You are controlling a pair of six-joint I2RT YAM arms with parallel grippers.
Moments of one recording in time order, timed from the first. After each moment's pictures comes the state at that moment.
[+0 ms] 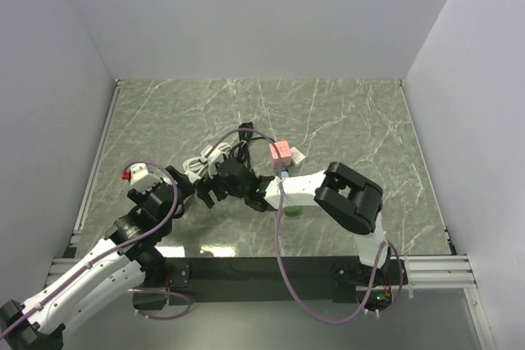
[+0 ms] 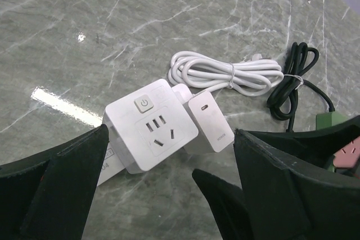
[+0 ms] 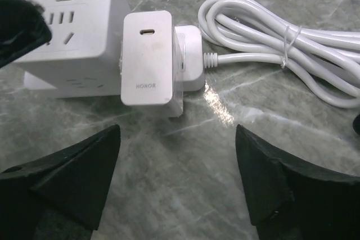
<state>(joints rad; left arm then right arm) -0.70 0.50 0.40 -0.51 -0.82 -0.95 1.09 1.99 1.15 0.38 0.05 0.15</state>
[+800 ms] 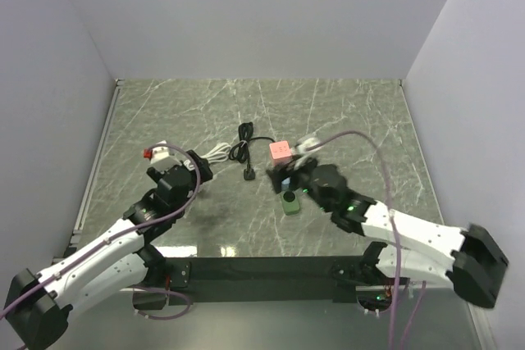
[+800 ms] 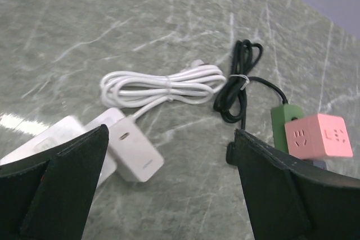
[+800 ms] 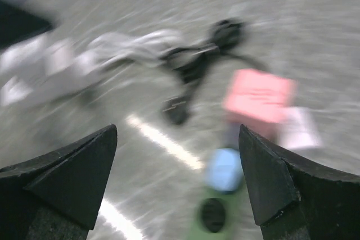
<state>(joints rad) -0.69 0.73 0.44 -0.13 -0.72 -0.77 0.97 1.08 0.55 0.31 0.26 0.17</state>
